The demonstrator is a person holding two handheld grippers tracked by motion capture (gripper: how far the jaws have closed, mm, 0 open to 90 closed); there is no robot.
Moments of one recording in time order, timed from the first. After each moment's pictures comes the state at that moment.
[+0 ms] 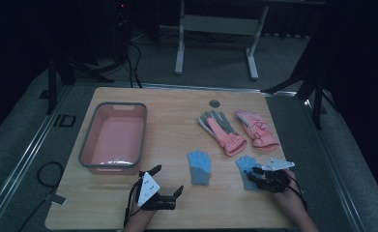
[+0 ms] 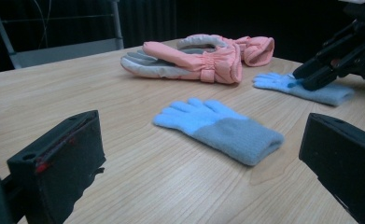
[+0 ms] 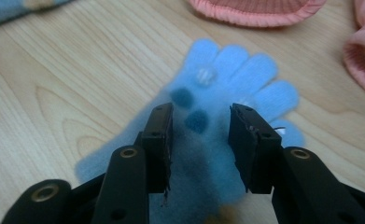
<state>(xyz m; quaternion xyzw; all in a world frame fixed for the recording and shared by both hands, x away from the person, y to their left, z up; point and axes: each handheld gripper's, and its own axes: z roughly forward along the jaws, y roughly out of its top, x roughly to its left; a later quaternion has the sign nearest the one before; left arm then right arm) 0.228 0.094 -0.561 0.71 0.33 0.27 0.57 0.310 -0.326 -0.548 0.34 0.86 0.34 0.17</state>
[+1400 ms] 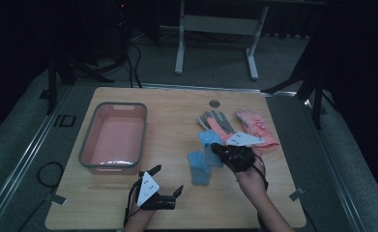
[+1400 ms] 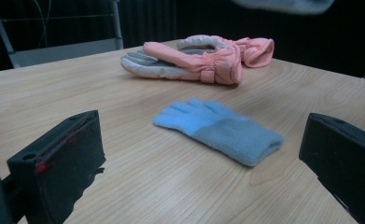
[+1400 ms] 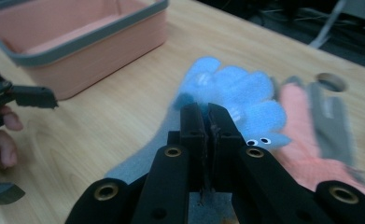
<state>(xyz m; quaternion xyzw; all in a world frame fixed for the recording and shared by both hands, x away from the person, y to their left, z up) 0.228 0.095 -0.561 0.70 0.33 0.26 0.57 0.311 -0.182 -0.435 0.33 0.81 0.43 0.19</state>
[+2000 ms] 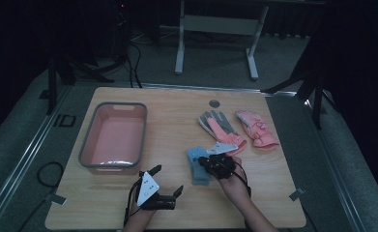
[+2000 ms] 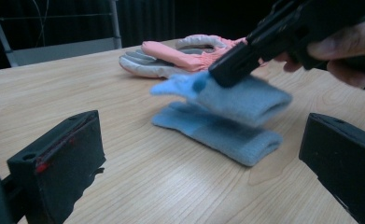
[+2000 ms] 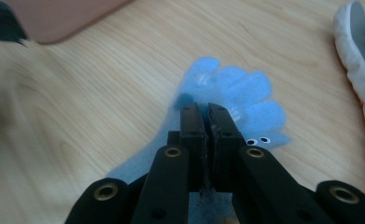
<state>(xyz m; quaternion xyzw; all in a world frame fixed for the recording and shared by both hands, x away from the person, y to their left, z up) 0.229 0.095 -0.561 0.71 0.33 0.26 0.57 0.324 -0.149 -0.505 0.34 0.85 0.38 0.14</state>
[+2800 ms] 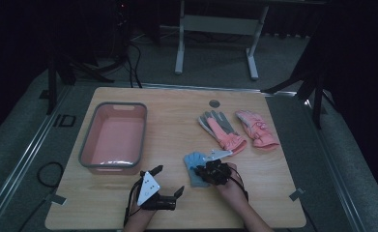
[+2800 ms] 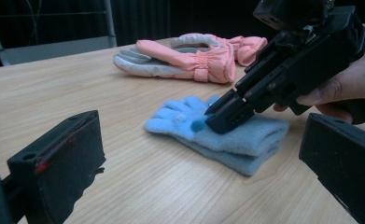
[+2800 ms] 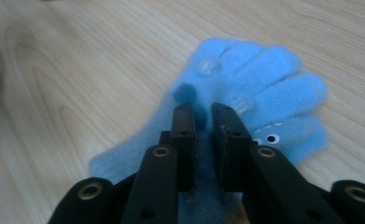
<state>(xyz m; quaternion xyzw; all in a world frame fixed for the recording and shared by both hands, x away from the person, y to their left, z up) 0.229 0.093 -0.561 0.71 0.32 0.25 0.57 0.324 -0.147 -0.542 0.33 0.87 0.36 0.08</state>
